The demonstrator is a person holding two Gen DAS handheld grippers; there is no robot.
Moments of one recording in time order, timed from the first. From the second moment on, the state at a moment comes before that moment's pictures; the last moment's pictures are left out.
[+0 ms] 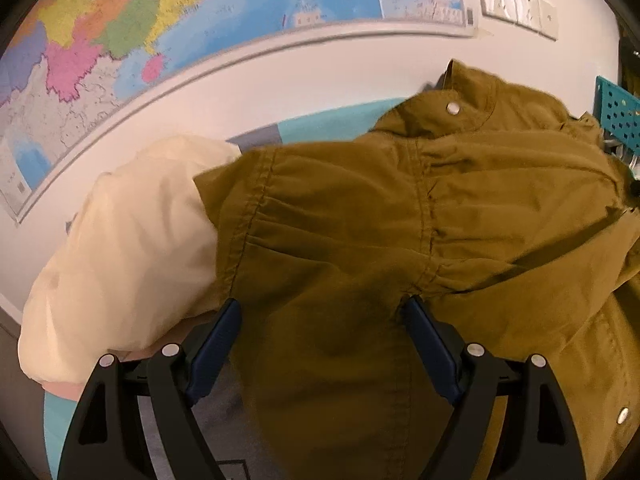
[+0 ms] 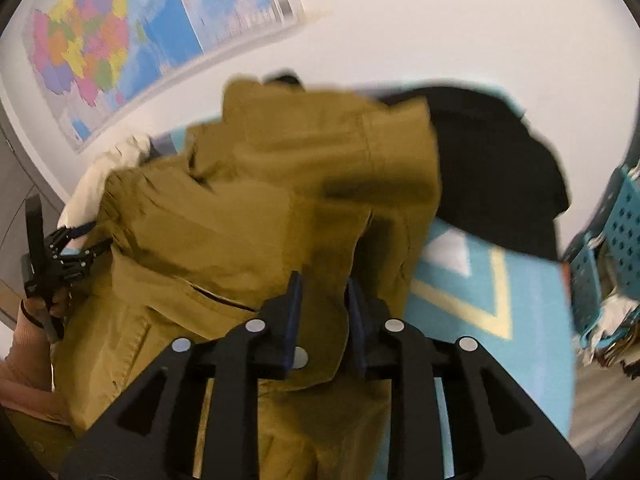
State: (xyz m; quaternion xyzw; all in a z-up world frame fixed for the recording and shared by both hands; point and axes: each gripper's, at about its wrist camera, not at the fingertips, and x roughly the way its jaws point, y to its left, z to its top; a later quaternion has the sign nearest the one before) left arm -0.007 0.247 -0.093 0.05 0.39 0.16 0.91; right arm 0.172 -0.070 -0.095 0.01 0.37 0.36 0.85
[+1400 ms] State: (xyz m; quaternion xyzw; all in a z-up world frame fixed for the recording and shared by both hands) left arm 0.084 0.284 -0.099 -0.01 0.43 0.15 0.89; right arm 0.250 0.052 -0.089 -0.01 0.38 0.37 0.85
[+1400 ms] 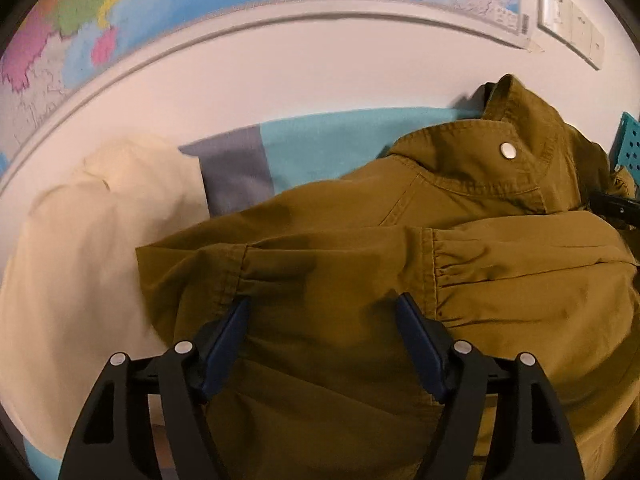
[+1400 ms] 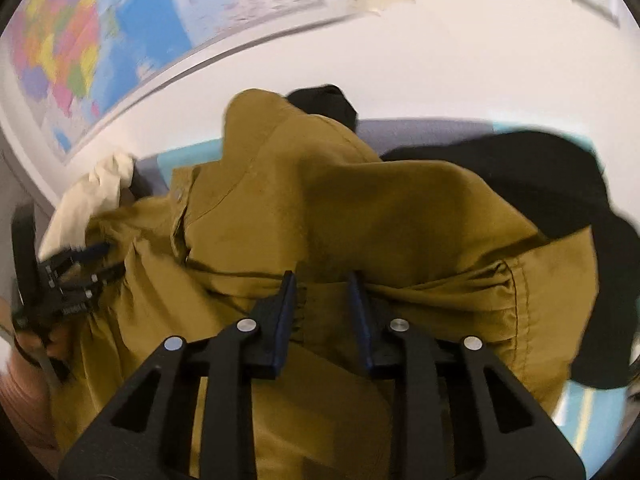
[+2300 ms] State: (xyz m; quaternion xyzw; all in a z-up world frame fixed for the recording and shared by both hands) left arm 0.111 0.314 -0.104 -0.04 0.43 0.11 0.90; right arm 0.297 0.248 -0.055 -0.10 0.45 0.47 0.75
